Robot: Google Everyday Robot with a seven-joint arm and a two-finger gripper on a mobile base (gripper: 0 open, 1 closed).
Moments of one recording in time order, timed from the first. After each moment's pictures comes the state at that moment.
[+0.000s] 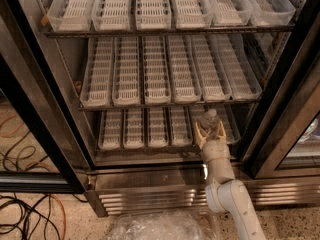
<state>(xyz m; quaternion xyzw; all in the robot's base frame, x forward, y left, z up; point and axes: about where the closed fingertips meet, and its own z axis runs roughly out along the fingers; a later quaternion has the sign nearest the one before) 0.658 -0.202 0.631 -0.01 0.64 0.03 0.77</state>
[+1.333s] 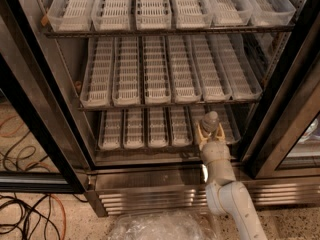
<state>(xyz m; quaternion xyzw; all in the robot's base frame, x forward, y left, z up) 0.650 -0.200 0.640 -0.02 0.63 0.03 0.78</state>
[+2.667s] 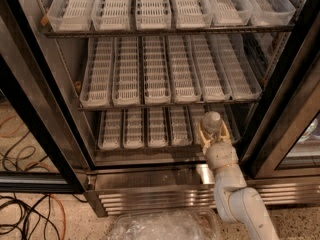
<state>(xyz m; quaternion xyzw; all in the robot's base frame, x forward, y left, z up) 0.604 -0.182 0.701 -0.09 0.58 0.05 0.81</state>
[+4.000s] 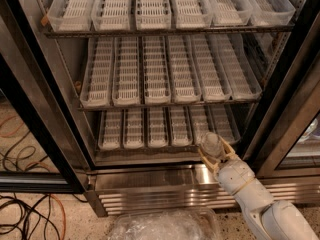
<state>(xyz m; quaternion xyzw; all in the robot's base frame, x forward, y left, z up) 0.525 -0.164 0.695 -0.27 0.61 0.10 0.74</state>
